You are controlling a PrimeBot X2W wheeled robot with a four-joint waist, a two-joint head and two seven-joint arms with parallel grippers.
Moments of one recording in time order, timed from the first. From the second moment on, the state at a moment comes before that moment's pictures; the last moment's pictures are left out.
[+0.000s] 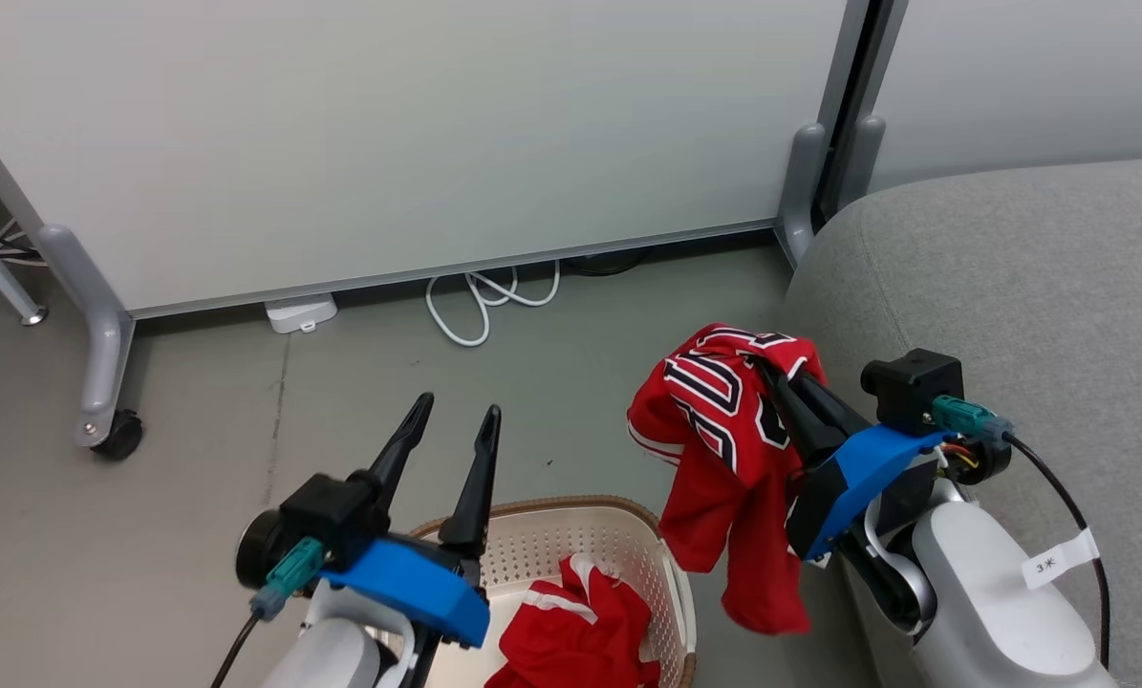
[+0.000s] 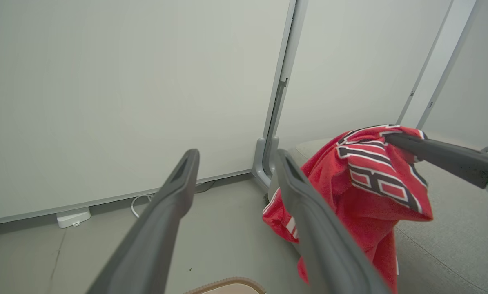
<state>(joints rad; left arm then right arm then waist) -0.30 0.22 -0.59 0.33 -0.56 0.01 -0.26 -0.46 -0.16 0.34 0.51 0.35 0.13 -0.05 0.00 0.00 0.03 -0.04</state>
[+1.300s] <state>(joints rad) -0.15 0.13 -0.40 0.29 -0.29 -0.12 -0.26 -0.24 -0.06 0.20 0.13 0.27 0.13 0.08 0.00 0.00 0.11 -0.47</state>
